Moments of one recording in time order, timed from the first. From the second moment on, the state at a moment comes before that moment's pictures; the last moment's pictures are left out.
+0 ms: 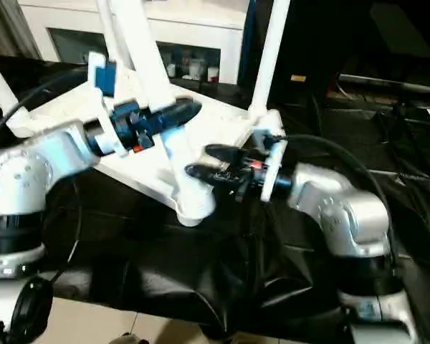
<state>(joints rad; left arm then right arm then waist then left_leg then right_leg) -0.76 0.26 0.13 0.02 -0.80 0.94 -0.78 -0.52 -0.40 0.05 -0.05 0.62 0.81 0.96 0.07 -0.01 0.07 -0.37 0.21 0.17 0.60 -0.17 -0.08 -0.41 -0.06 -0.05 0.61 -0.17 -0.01</state>
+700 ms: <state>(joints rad) -0.76 0.29 0.10 0.06 -0.79 0.93 -0.82 -0.55 -0.37 0.13 0.03 0.58 0.77 1.01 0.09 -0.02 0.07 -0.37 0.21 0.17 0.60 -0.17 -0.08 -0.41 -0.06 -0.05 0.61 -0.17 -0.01</state>
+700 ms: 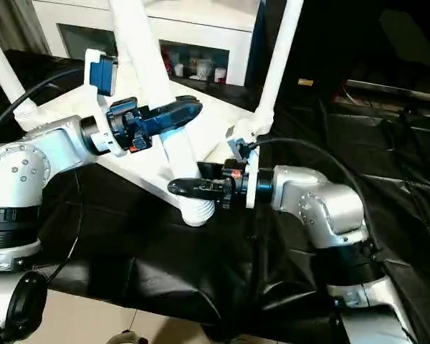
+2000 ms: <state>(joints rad) -0.71 0.07 0.16 0.03 -0.59 0.80 -0.25 -0.51 -0.09 0.18 0.09 0.20 0.40 0.40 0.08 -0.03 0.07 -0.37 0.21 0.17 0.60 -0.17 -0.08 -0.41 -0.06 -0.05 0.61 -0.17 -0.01</state>
